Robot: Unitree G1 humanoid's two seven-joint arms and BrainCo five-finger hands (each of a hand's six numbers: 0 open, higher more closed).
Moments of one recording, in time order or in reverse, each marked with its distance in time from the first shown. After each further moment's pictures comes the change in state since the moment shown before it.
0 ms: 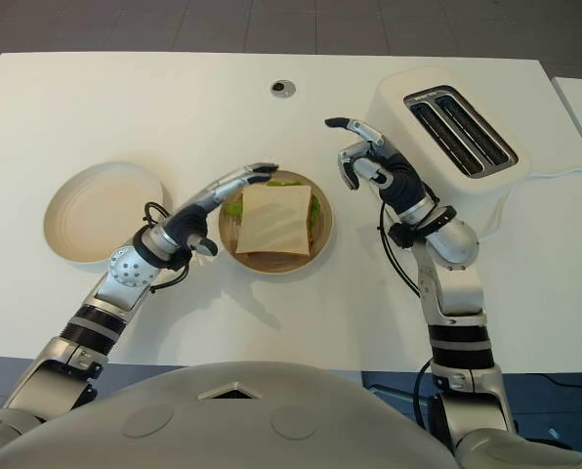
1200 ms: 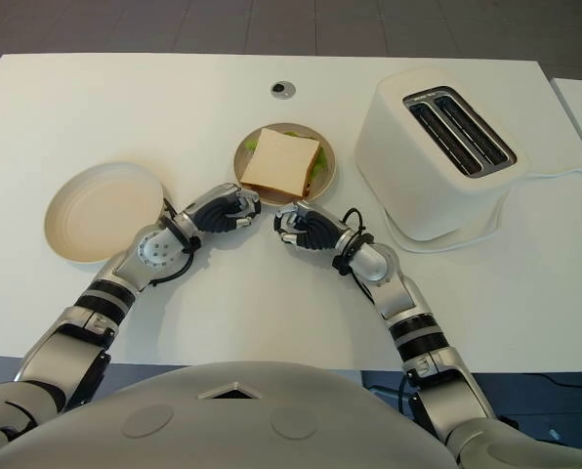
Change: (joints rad) left arm -0.229 -0.093 0.034 0.569 0.667 0.233 0.332; right arm -0.109 0.116 0.327 0.539 -0.762 -0.294 -0.347
